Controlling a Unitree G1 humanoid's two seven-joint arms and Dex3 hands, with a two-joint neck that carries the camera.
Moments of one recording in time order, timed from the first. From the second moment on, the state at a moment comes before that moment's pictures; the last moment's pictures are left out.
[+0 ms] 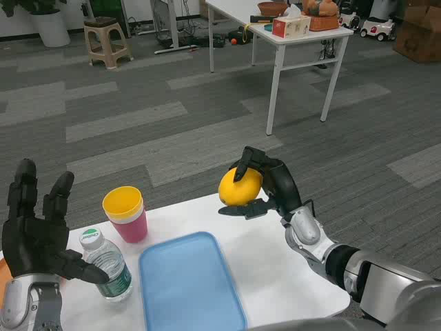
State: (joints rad) left arm -0.29 0.20 -0.24 0.56 -0.75 -0.72 -0.16; right arm -0.37 -0.54 0.69 0.83 0.56 -1.15 -0.31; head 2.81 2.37
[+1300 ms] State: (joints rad) left arm -0.32 0.19 -0.25 0.62 -0.77 -0.72 -0.16; right arm -0.51 -0.52 1.03 0.94 0.56 -1.07 -0.25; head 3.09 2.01
